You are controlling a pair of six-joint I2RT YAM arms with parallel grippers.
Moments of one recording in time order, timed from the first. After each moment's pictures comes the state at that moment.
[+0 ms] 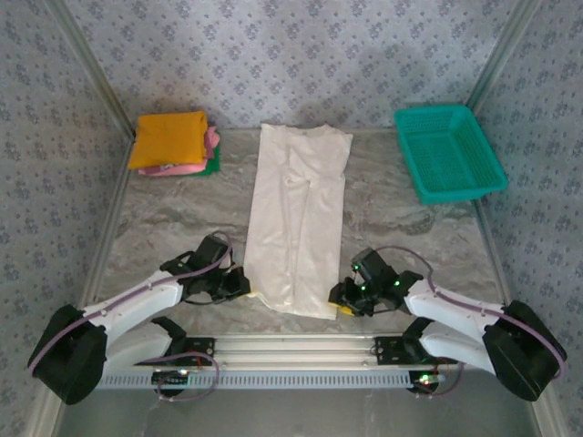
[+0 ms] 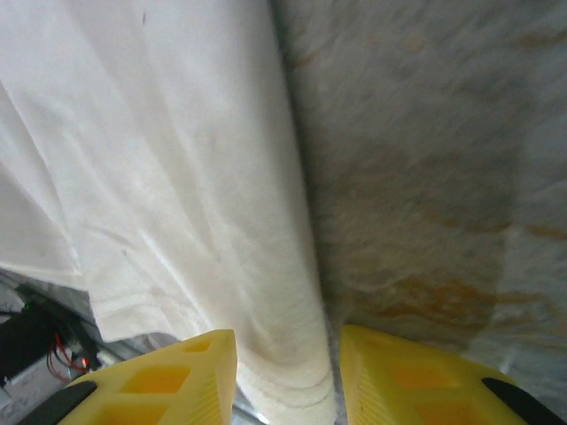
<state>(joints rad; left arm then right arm) -0.62 1.05 0.43 -0.47 0.40 -0.87 0.74 1.04 0.31 -0.32 -0.44 1.12</state>
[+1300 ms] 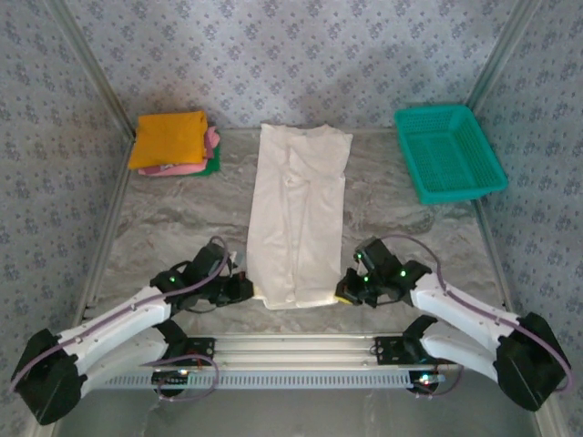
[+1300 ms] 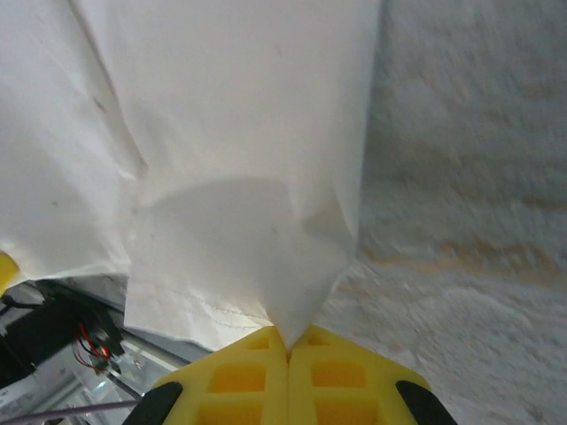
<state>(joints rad) -0.78 0.84 0.39 -0.47 0.32 -0.93 0.70 0.95 0.43 -0.55 -0.42 1.05</state>
